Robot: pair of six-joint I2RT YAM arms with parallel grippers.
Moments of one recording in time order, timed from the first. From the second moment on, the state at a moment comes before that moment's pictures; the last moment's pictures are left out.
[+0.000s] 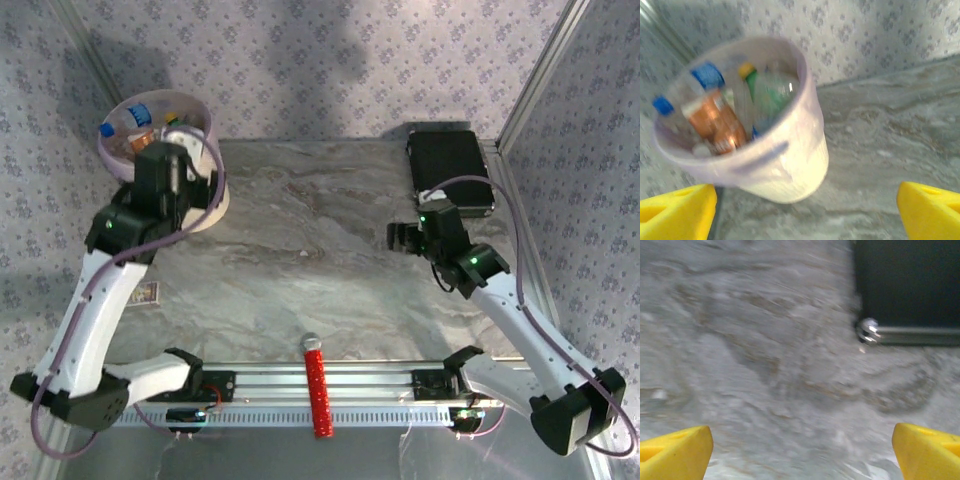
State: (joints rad) left arm -0.44 1.10 1.50 -0.90 -0.47 -0.01; right arm 0.43 1.00 0.93 -0.66 0.26 0.27
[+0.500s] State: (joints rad) left arm -0.33 0.86 0.63 -0.39 -0.49 -0.17; right arm 0.07 1.05 0.63 -0.35 0.26 0.24
